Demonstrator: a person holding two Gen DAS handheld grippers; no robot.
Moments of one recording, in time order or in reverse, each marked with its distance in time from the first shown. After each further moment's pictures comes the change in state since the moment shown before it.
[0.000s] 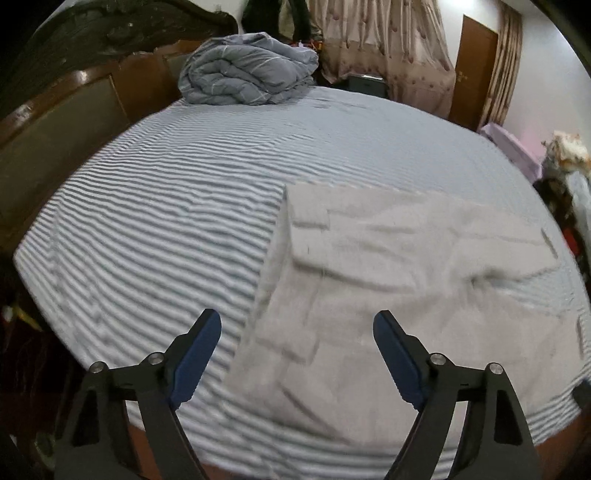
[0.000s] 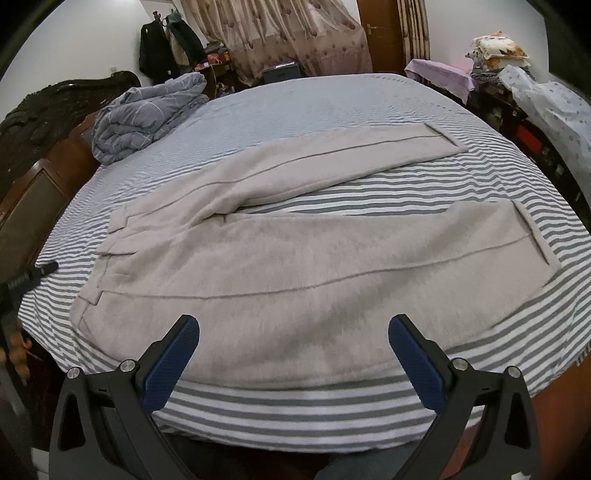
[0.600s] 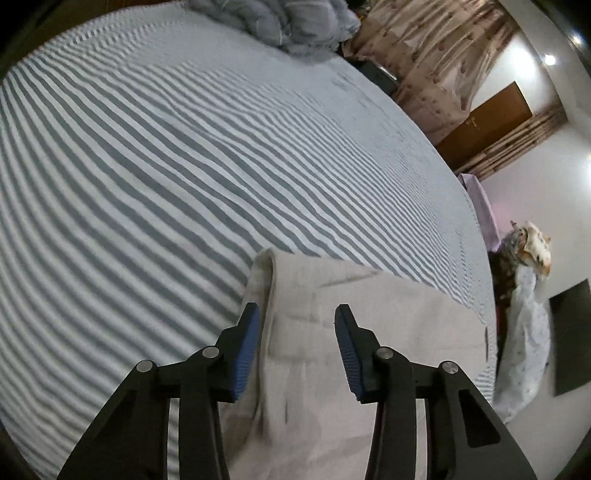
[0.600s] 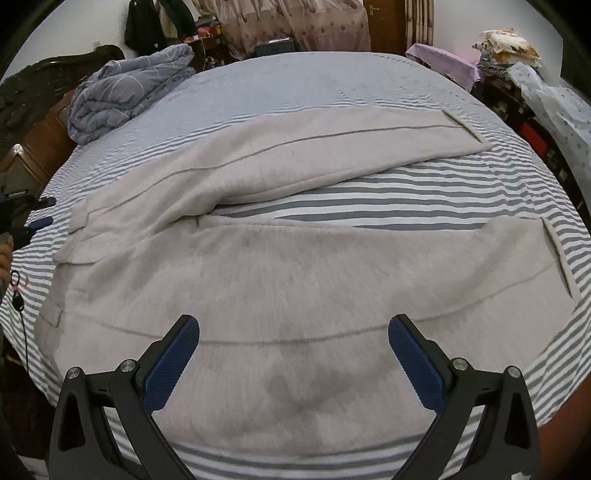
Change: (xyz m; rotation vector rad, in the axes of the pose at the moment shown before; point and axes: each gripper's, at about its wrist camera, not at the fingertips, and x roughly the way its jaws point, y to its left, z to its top) left arm 0.170 0.073 0.136 -0.368 0.219 -0.340; right arm 0.086 0.017 0.041 -0.016 0.104 -0.064
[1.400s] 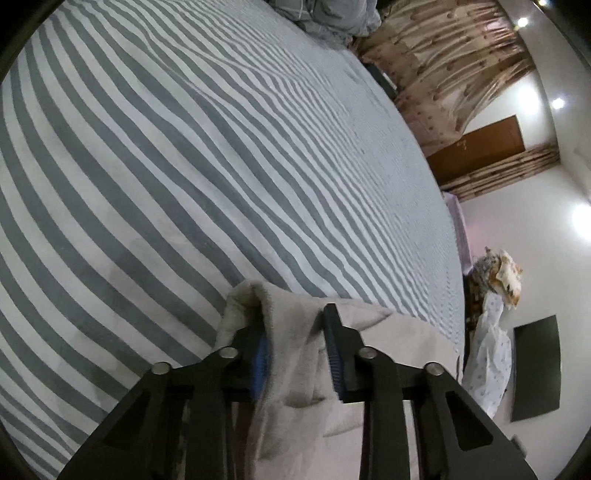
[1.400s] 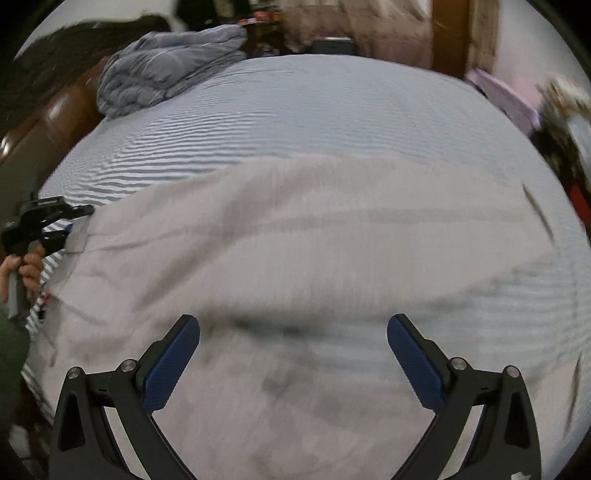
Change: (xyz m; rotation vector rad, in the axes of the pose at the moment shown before) left arm 0.078 0.027 0.030 -0.125 0.004 -0.166; right arm 0.072 0.041 0.129 -0.245 0.018 0.081
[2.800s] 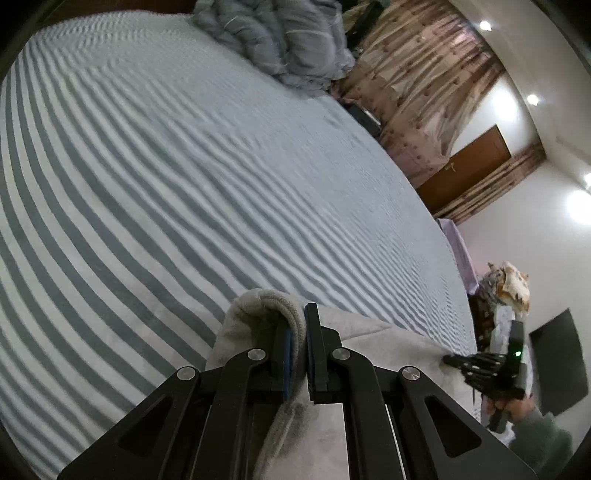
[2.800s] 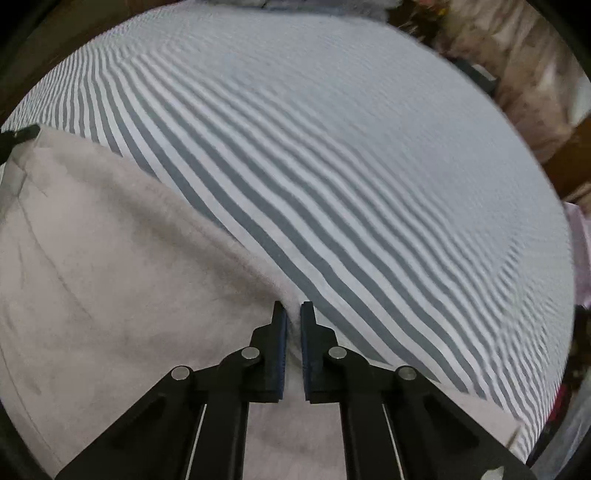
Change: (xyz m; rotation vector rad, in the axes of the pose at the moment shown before) left arm -0.035 -0.017 -0.023 0.126 -0.210 0.035; right arm 0.087 -0.010 0.102 -0.573 0.166 0.024
